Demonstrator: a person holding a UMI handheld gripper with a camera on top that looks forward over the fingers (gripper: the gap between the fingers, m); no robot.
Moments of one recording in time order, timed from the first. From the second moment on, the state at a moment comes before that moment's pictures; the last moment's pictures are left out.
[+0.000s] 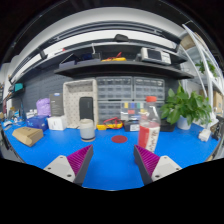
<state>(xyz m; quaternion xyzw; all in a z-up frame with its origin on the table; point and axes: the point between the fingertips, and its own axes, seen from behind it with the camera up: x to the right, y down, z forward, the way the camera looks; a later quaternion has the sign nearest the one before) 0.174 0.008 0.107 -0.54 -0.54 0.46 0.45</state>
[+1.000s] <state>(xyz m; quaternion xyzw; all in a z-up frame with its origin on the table) 0.065 0.116 0.112 -0.50 -0.51 0.45 0.53</state>
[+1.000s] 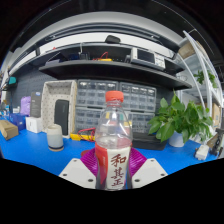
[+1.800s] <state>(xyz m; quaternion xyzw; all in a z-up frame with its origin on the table) -0.088 0.012 0.151 -0.07 -0.74 0.02 0.67</state>
